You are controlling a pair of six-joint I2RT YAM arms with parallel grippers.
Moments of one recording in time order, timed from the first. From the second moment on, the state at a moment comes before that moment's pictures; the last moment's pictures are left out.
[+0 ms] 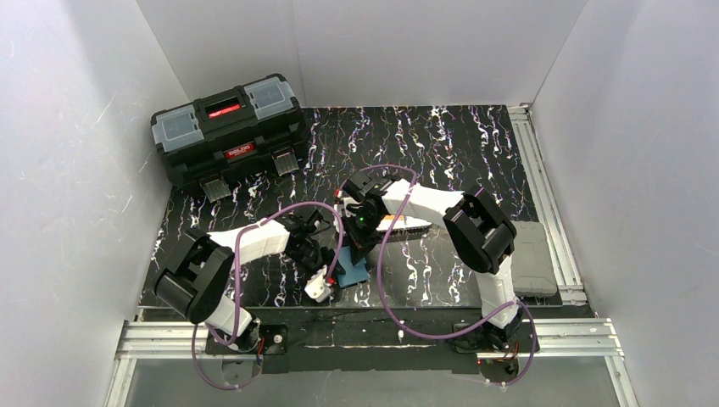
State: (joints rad) left arm -0.59 1.50 0.70 -0.68 0.81 2.09; right arm 0.85 2.02 1.44 -0.77 -0.51 0.37
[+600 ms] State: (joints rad) left arm -0.59 1.50 0.70 -0.67 0.80 2.09; right arm 0.85 2.06 1.48 -0.80 -0.53 0.36
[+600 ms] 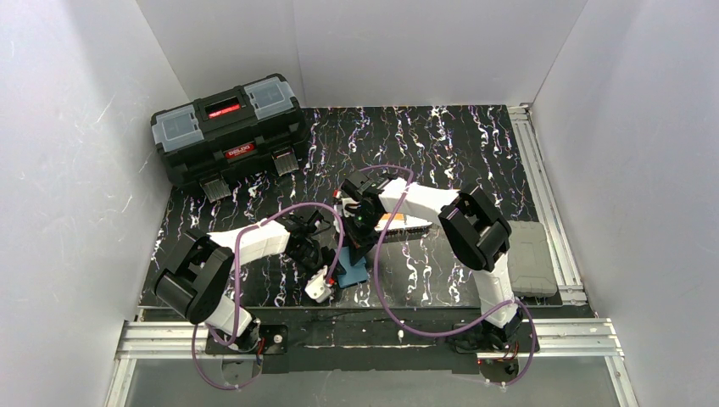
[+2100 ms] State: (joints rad) left arm -0.60 1.42 0.61 -0.56 0.79 2.07; right arm 0.99 2.01 1.61 -0.98 -0.14 0.35
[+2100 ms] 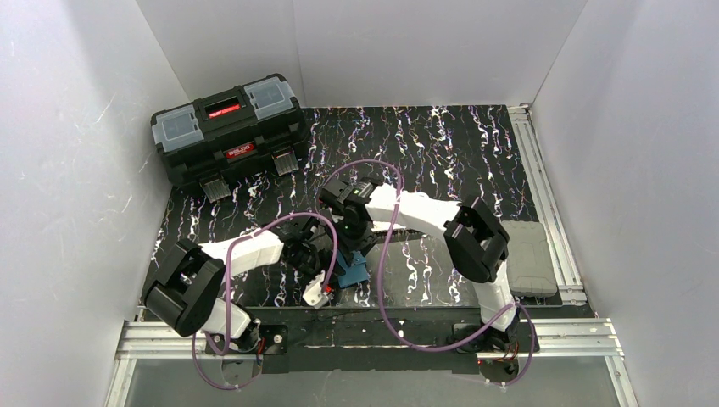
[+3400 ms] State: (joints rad) left arm -0.60 1.41 0.60 -0.52 0.79 2.08; right arm 1.01 2.06 1.68 -1.06 0.06 0.39
